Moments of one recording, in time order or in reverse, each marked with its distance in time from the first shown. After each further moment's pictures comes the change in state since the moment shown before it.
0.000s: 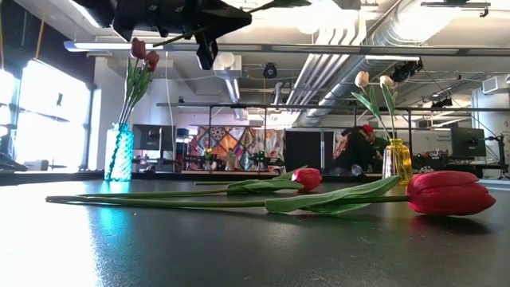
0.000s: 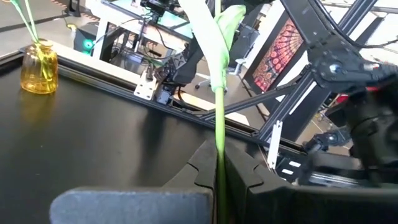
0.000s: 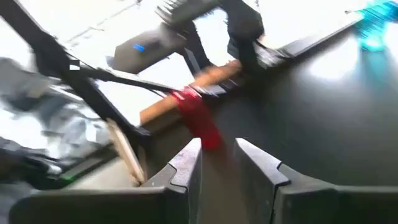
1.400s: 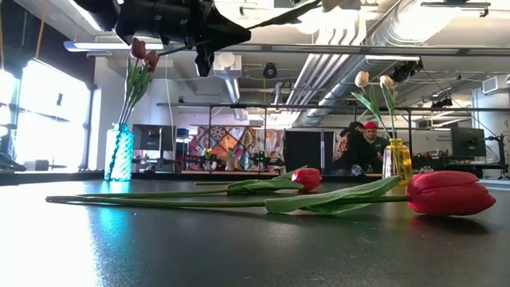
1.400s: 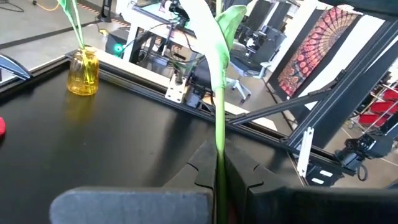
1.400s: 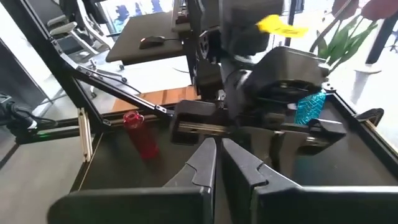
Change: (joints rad) left arm 0.059 0.000 0.000 -0.030 -0.050 0.027; right arm -0.523 -0.398 0.000 -0.376 -0.666 -0.526
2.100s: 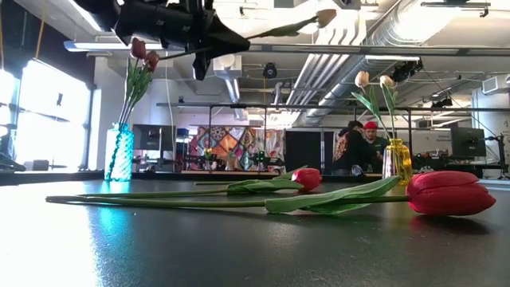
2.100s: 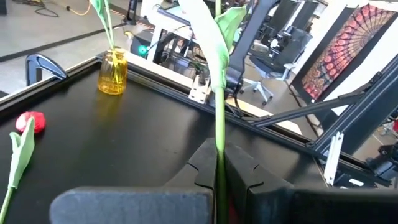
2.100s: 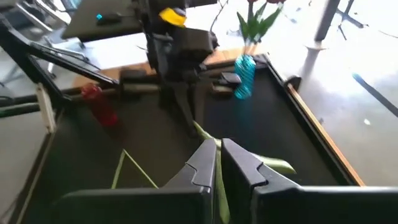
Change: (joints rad) left arm 0.012 0.000 0.000 -0.029 -0.089 0.016; right arm -0.199 -0.256 0.000 -0.377 -0.041 -0.093
